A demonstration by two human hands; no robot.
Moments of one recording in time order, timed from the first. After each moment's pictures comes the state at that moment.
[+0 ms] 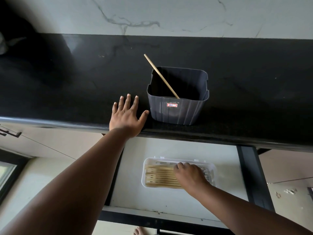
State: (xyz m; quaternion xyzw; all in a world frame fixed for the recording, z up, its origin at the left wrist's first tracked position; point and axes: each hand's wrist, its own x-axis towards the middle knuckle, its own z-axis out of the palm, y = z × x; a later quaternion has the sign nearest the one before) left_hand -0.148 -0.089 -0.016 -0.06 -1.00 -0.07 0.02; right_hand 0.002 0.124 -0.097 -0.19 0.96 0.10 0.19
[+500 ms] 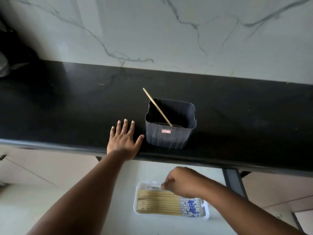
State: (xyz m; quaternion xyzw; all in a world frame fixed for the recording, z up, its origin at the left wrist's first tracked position) left_hand -0.147 -0.085 -0.008 -0.06 -1.00 -0.08 0.01; right_hand -0.020 0.124 0.062 -0.05 0.92 -0.22 0.32
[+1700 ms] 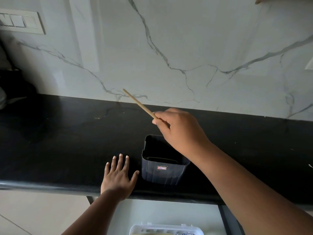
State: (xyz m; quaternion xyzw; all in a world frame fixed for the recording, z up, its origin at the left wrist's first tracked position) left_hand -0.148 -0.086 -0.019 -0.06 -0.99 -0.10 0.04; right_hand -0.106 0.100 0.231 -0.19 0.92 -0.21 -0.26
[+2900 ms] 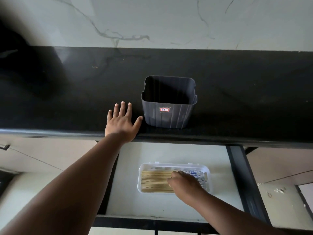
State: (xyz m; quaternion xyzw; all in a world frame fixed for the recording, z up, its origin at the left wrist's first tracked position) left_hand -0.148 -0.086 -0.017 -0.05 -1.00 -0.06 0.02; right_hand 0.030 0.127 -0.091 -0.13 0.97 -0.10 0.20
